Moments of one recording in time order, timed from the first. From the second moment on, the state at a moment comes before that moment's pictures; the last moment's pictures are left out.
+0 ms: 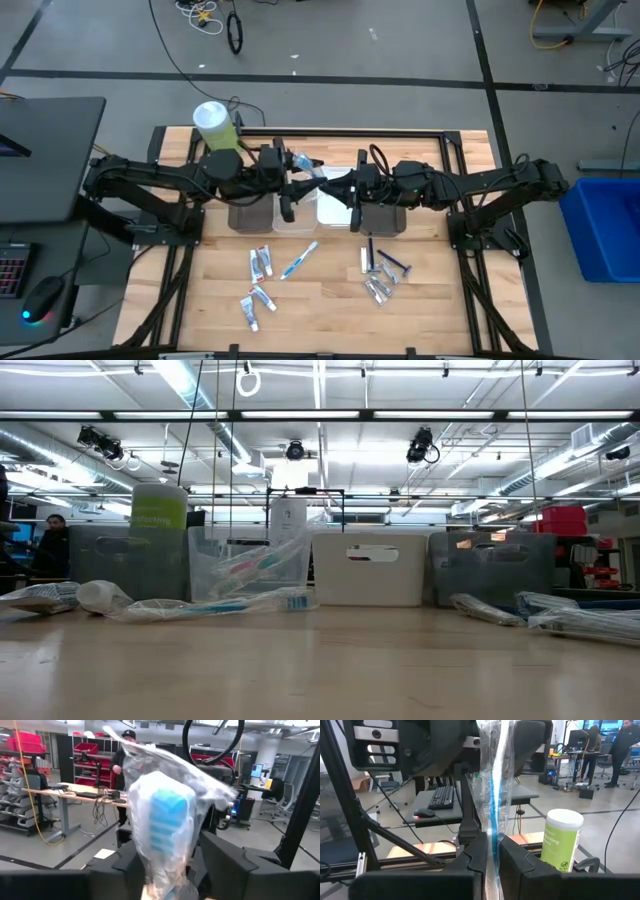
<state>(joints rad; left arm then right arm) -0.12 1.30 1.26 0.15 -0.32 -0.09 0.11 1.38 1.11 0.18 0.22 0.05</state>
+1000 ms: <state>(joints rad) -0.12 1.30 1.26 0.15 -0.33 -0.08 0.11 1.38 1.11 0.17 0.21 0.04</state>
